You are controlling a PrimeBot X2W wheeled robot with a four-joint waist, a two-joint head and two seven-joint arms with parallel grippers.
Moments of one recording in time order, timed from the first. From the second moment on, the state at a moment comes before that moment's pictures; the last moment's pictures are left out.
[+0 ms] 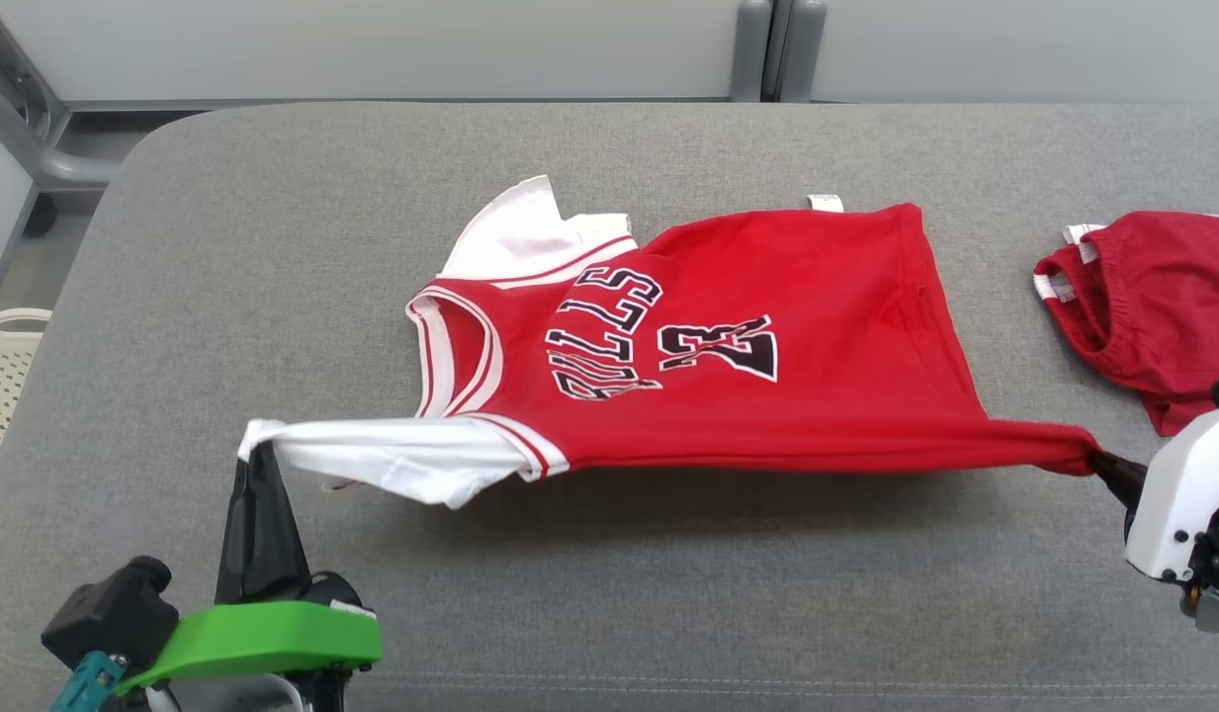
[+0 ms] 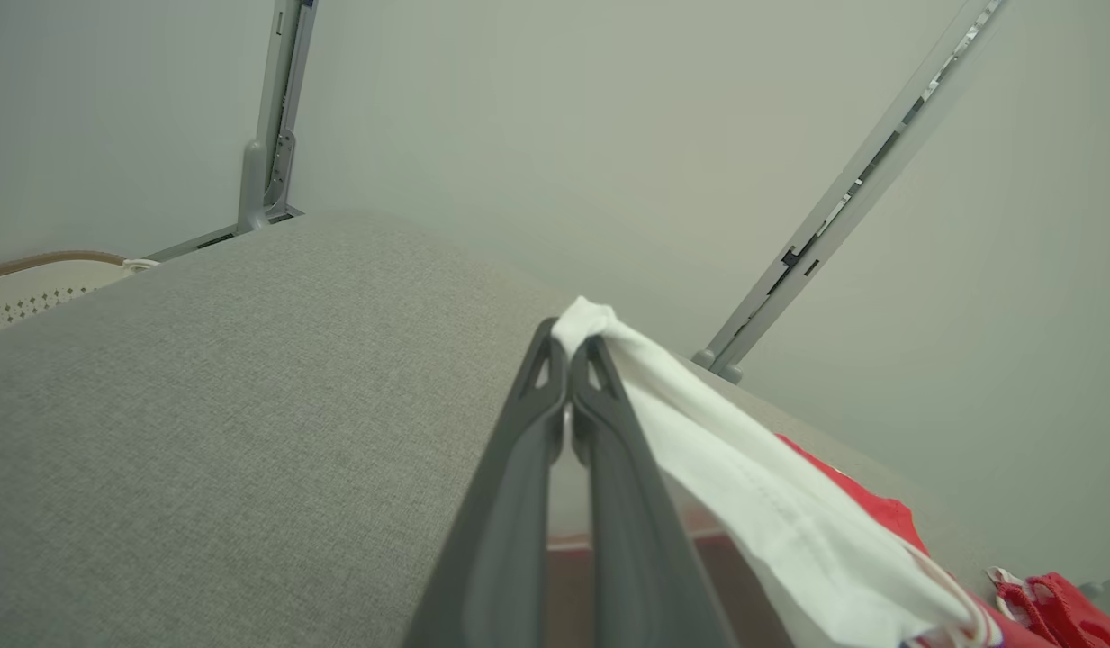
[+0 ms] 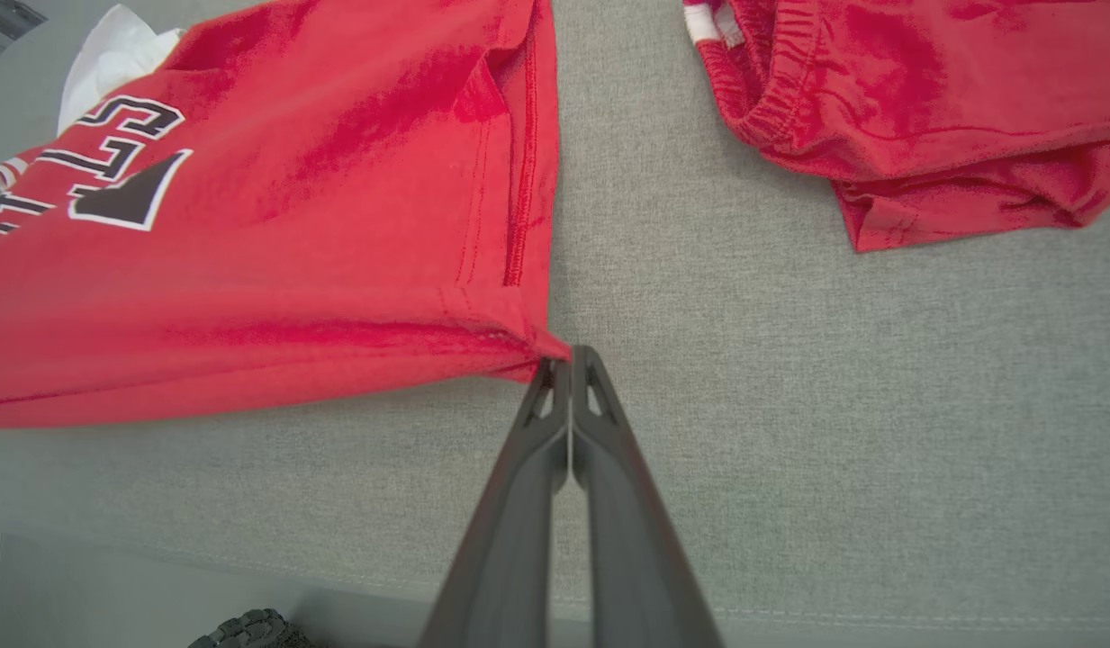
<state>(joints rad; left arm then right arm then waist) 0.05 0.06 -0.11 -0.15 -0.57 0.20 -0.13 -0.13 -0.23 -0.25 -0.14 0.45 0.13 0.99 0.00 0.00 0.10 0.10</state>
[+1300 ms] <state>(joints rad) 0.20 0.25 -0.23 -0.18 -0.39 0.30 0.12 0.02 -0.12 -0.33 -0.31 0.41 0.13 1.22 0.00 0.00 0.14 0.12</state>
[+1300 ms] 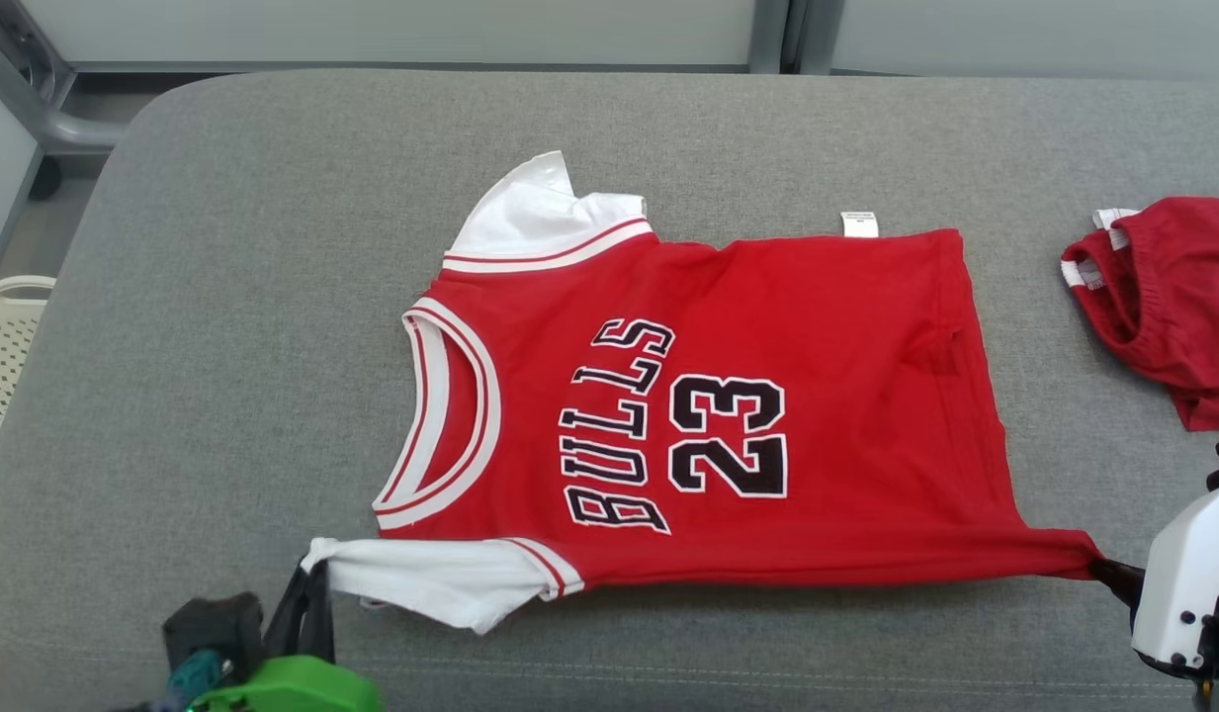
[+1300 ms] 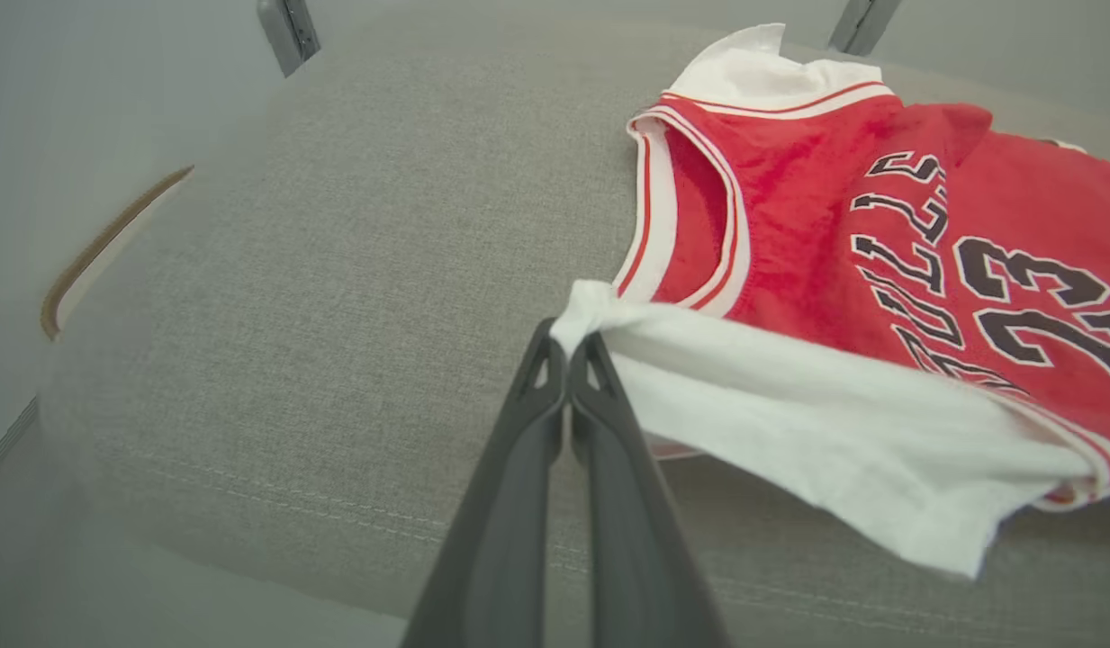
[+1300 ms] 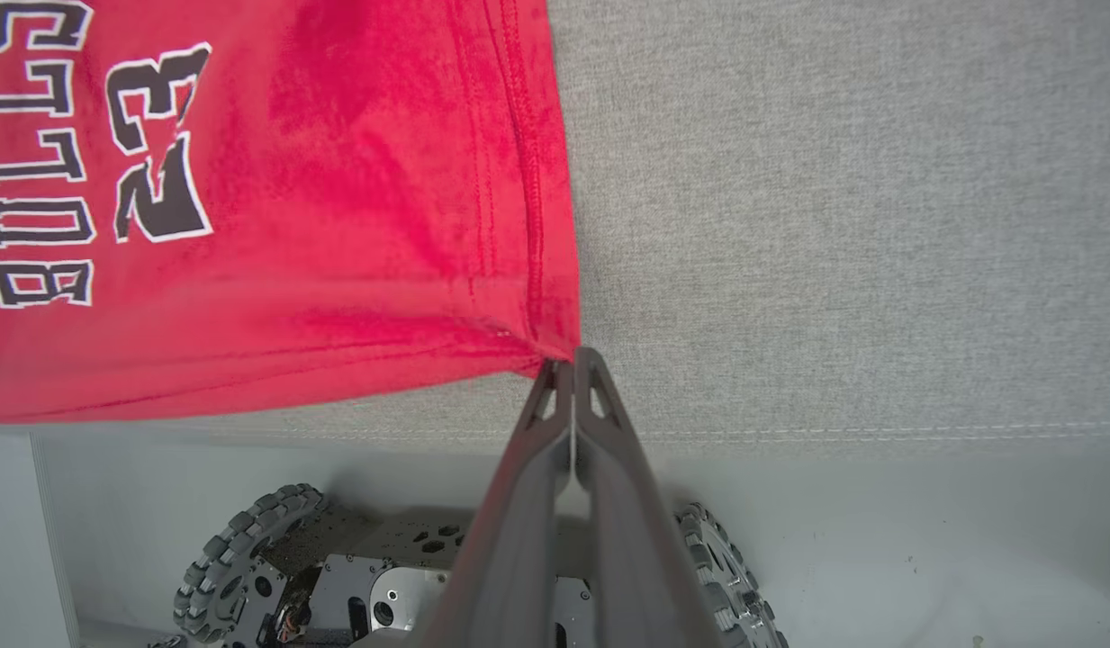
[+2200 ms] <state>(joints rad) -0.28 0.38 -0.49 -0.08 -0.29 0.16 0.99 -0.11 -0.15 -0.27 -0.19 0.40 0.13 1.09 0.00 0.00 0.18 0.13</state>
